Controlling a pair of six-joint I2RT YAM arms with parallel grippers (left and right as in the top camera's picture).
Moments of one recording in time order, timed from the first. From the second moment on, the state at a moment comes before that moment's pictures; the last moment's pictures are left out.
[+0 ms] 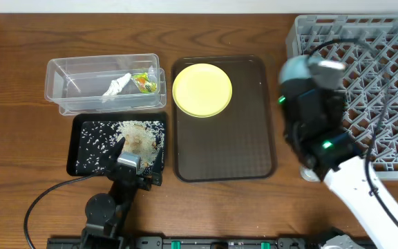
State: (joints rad) left arm -0.20 0.01 0.02 -0.11 0.10 0.01; right arm 0.43 1.25 1.02 -0.46 0.99 0.26
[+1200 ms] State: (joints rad) left arm -0.20 0.01 0.02 -0.11 0.10 0.01; right arm 0.10 1.86 1.02 0.64 1.20 -0.71
